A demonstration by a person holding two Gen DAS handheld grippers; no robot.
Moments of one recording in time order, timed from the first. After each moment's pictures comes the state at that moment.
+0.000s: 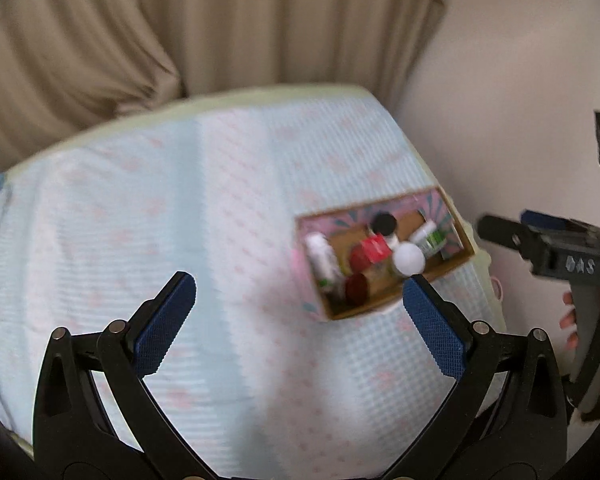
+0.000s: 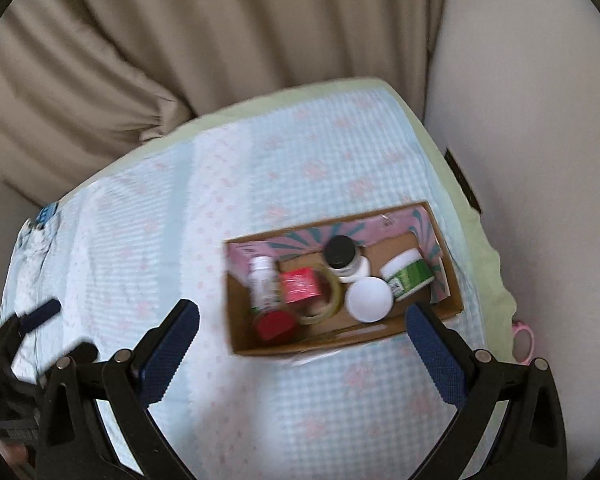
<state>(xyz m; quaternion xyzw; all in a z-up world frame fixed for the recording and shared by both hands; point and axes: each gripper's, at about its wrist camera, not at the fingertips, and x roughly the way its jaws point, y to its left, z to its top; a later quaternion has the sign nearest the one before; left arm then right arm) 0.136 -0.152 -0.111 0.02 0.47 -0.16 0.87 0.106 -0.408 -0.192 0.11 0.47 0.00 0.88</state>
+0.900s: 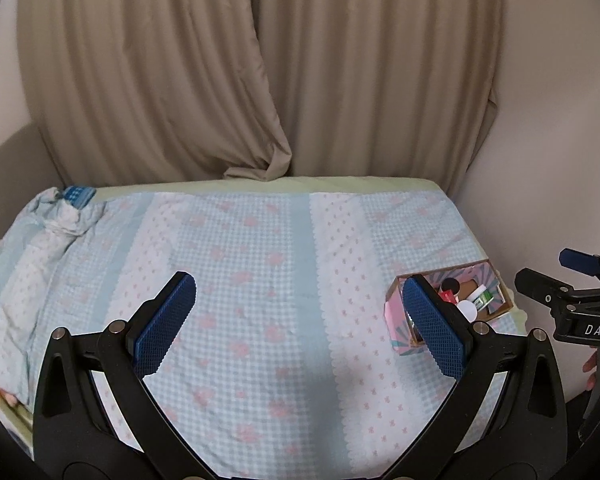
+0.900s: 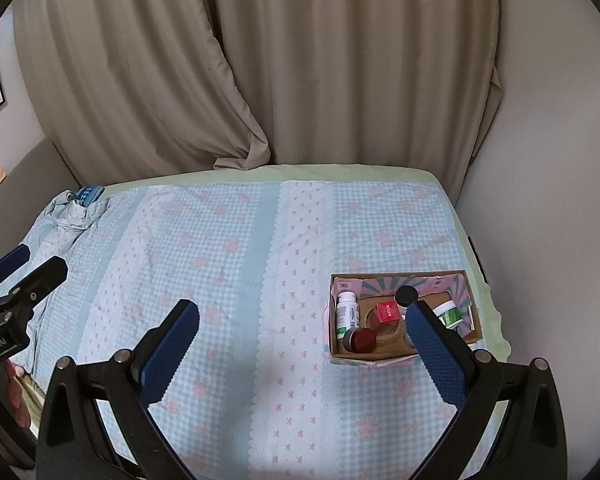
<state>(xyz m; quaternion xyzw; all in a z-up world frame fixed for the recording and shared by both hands) 0.044 0.006 -0.015 -0.01 0.34 -0.05 0.94 0.009 -0.239 -0.095 0.02 0.36 0.03 0.93</state>
